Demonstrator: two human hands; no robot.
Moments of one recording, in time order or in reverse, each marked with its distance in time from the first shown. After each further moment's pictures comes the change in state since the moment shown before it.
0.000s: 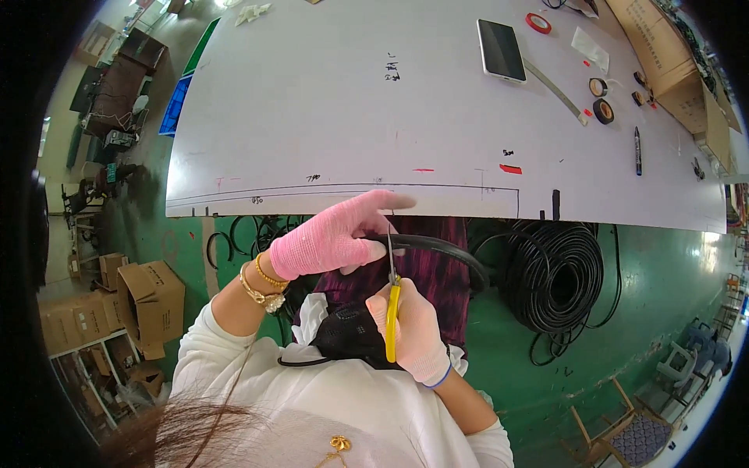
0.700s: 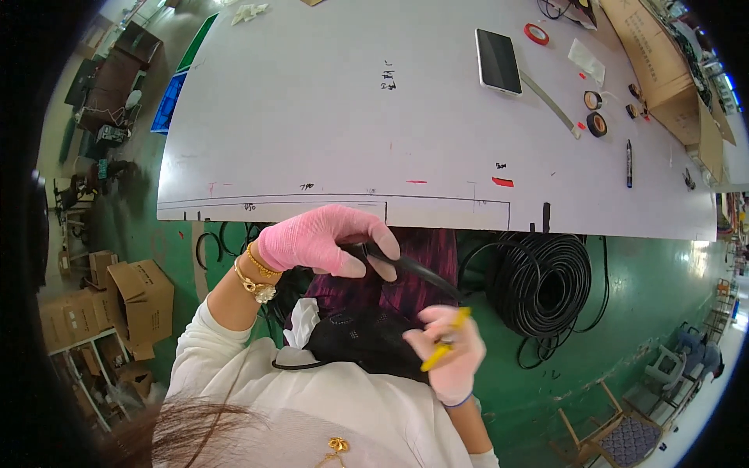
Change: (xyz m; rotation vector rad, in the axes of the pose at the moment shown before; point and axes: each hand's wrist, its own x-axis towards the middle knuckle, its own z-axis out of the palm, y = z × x) left_hand 0.012 -0.008 -0.023 -0.100 -0.273 0.036; right_hand -0.035 -0.002 -0.032 -0.183 0.423 -0.509
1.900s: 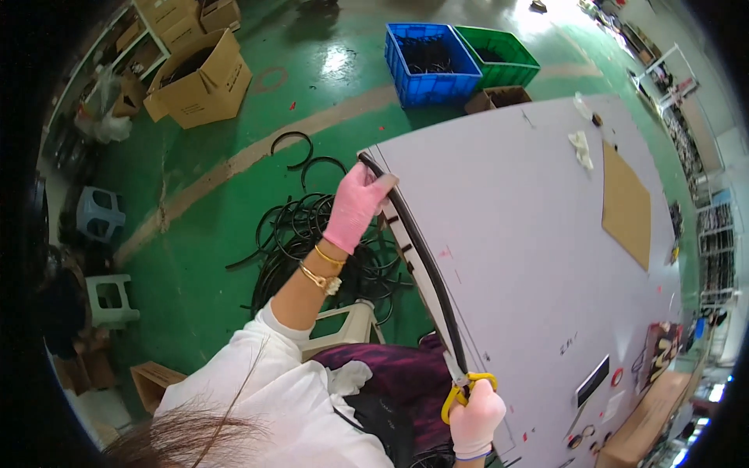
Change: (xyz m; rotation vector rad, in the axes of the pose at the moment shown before) left_hand -0.239 -0.155 -0.156 -0.640 1.724 0.555; right_hand 0.135 -0.057 0.173 -0.995 -0.812 -0.745
